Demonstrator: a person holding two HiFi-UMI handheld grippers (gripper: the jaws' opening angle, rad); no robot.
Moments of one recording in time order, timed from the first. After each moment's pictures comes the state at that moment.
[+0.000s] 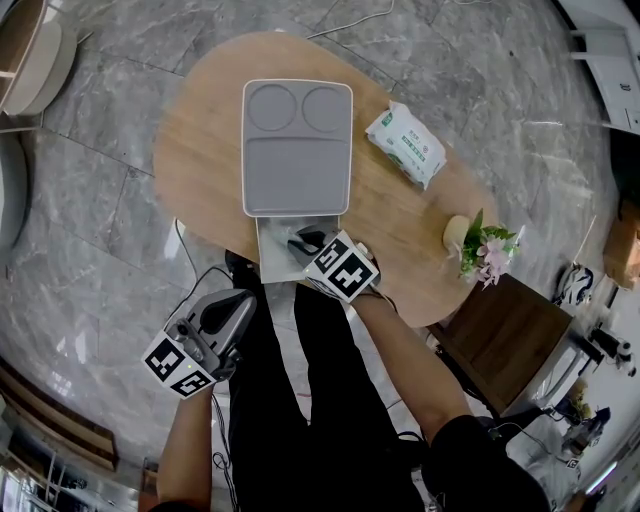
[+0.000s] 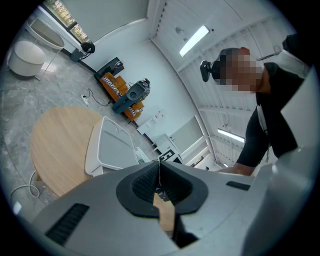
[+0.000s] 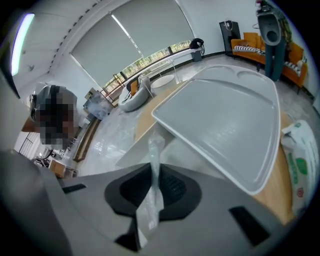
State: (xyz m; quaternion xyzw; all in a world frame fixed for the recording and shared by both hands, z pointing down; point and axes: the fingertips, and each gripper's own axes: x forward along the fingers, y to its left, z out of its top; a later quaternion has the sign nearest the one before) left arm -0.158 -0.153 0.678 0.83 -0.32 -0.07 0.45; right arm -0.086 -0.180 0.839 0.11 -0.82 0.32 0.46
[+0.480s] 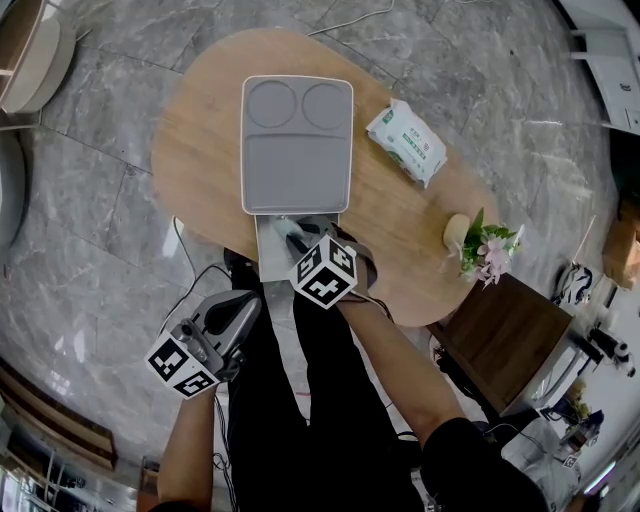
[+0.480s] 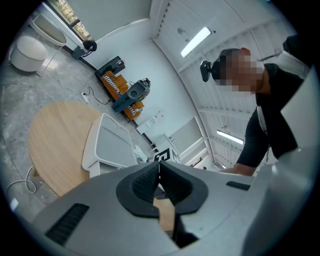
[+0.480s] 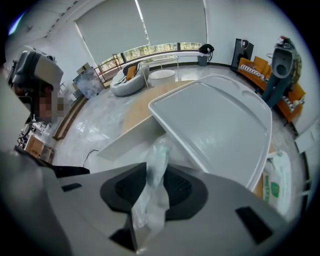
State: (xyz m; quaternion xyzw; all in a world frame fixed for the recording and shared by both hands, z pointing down) left arm -0.150 -0.147 0.682 0.83 -0.31 -0.08 0.45; right arm -0.083 -0.192 0.852 0.15 -0.80 0.20 0.54
